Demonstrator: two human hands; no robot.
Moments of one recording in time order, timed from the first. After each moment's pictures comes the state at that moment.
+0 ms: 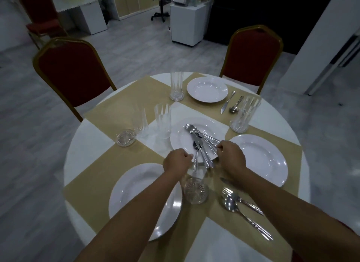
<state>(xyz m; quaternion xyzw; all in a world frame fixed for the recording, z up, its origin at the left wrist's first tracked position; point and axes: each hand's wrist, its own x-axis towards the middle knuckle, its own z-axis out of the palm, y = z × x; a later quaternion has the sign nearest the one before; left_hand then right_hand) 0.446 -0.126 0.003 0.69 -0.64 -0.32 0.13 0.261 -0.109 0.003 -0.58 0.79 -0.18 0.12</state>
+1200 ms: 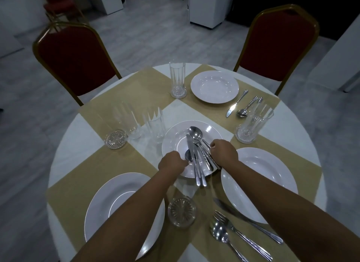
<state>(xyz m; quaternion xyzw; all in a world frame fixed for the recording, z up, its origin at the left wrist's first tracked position) 0.405 -0.196 -0.025 0.74 -0.57 -0.36 -0.01 0.224 -0.215 -0.038 -0.62 0.75 -0.09 0.22</state>
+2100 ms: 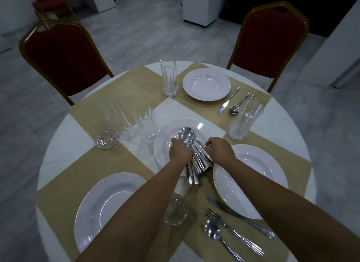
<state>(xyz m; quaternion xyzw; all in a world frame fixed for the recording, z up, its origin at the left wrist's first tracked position) 0.352 -0.215 -0.024 0.74 -0.41 -0.49 0.21 0.208 -0.211 -0.034 -0.61 0.74 -0.11 0.25</state>
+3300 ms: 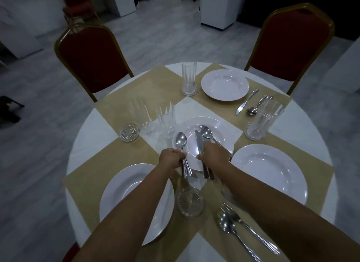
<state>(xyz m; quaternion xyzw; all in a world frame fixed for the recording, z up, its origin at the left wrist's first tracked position) 0.437 -0.178 -0.029 0.70 -0.28 -0.58 0.32 0.281 -0.186 -0.020 -0.66 0.71 -0.02 0.24</state>
